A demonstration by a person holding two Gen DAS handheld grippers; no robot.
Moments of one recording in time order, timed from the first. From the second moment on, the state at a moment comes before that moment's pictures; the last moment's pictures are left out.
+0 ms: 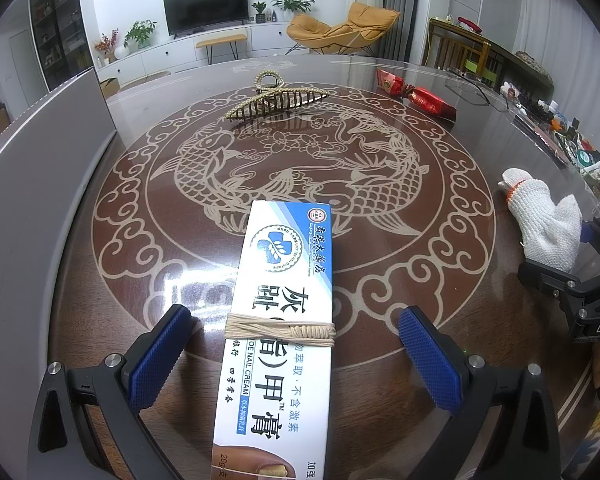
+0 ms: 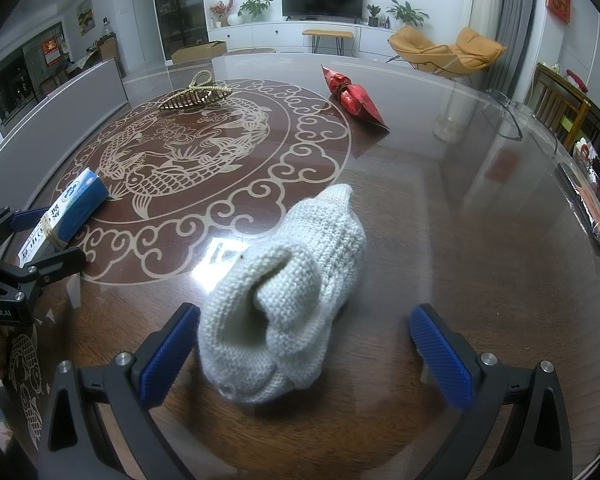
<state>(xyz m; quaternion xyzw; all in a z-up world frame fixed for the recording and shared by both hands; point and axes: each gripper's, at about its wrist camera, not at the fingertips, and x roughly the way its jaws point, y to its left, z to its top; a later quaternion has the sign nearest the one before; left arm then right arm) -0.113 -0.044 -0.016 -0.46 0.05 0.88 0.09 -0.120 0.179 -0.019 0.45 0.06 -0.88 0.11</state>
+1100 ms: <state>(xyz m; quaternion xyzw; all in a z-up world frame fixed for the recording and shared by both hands) -0.033 -0.077 0.056 -0.37 -0.05 0.92 0.13 -0.061 0.143 0.052 0.44 0.06 -0.87 0.22</state>
